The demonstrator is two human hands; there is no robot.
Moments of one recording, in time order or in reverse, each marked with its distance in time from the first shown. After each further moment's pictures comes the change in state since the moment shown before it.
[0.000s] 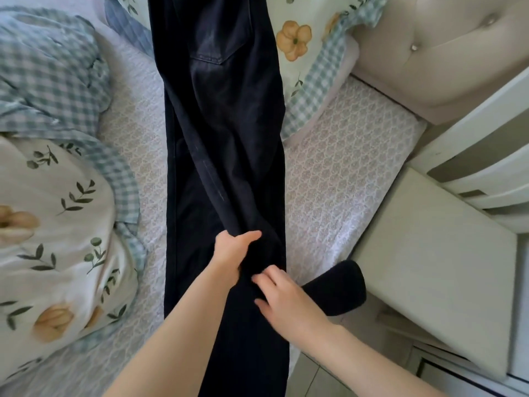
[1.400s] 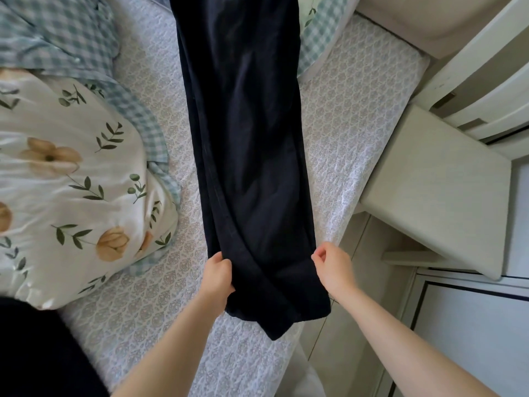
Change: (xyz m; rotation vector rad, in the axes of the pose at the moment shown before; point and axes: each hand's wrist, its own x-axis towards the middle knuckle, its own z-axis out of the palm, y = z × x) left_hand -0.074 -0.136 -0.150 0.105 -0.007 -0.134; right_hand -0.080 -0.011 0.091 0.176 0.200 0.843
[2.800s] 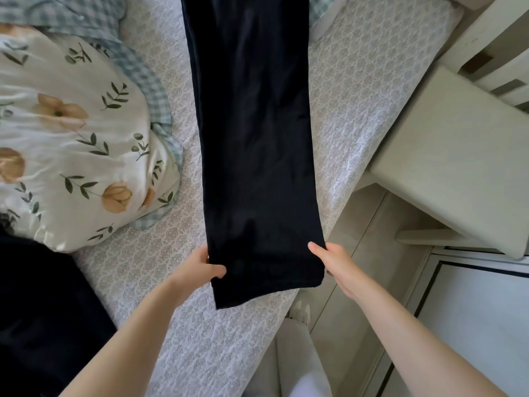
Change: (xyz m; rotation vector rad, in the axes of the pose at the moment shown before) left_hand -0.030 -0.044 -0.059 0.525 -0.234 0.060; right_hand -0.037 0.049 0.008 0.618 -0.470 0.282
